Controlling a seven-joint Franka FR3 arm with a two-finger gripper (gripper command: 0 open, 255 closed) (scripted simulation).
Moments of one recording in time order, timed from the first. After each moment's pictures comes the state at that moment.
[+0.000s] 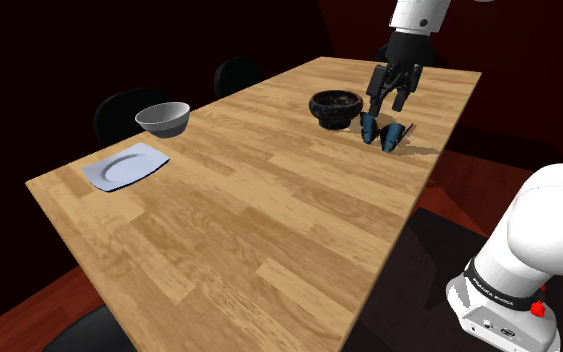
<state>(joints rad) 0.00 -0.75 -0.07 -2.35 0.12 1.66 0.09</state>
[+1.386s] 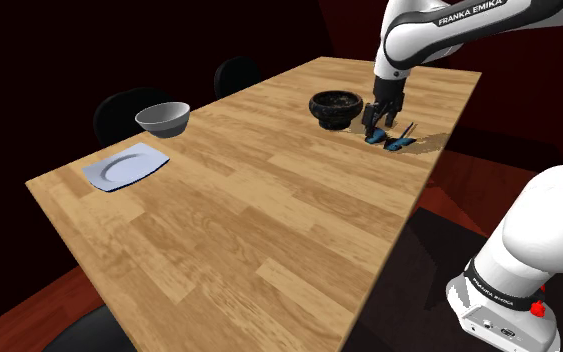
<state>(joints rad) -0.08 -0.47 -0.17 -2.42 -0.08 1.99 -0.08</state>
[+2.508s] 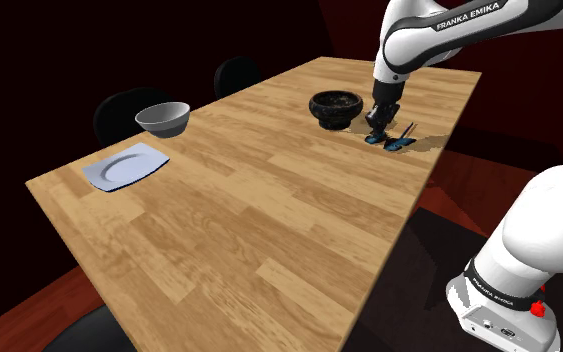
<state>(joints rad) -0.08 -0.46 -0.18 -2.44 -0.08 2.01 -0.08</state>
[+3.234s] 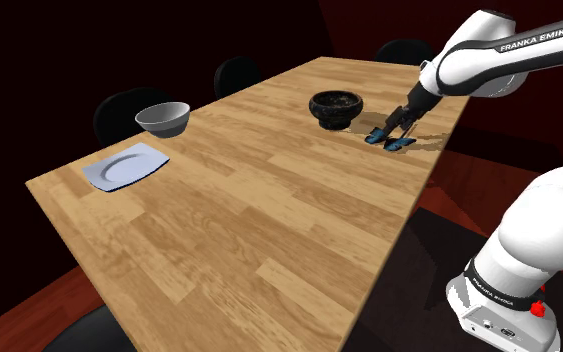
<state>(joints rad) -0.14 -0.75 -0.39 -2.78 -0.03 2.45 -0.27</state>
